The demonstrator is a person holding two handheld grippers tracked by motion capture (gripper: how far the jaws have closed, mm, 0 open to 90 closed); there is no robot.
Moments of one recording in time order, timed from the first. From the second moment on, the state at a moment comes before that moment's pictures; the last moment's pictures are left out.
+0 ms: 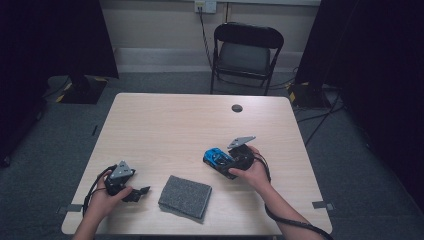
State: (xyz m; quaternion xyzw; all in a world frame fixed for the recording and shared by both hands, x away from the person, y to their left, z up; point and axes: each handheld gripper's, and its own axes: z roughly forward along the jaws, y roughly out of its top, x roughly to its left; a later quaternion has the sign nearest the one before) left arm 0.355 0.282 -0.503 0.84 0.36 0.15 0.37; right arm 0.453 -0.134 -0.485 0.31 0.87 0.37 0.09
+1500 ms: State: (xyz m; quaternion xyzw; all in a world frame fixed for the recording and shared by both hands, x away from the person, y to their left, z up) left arm 0.355 0.282 -0.503 0.84 0.36 0.15 0.37; right arm 0.447 -0.117 -0.484 0.35 0.87 0.34 0.12
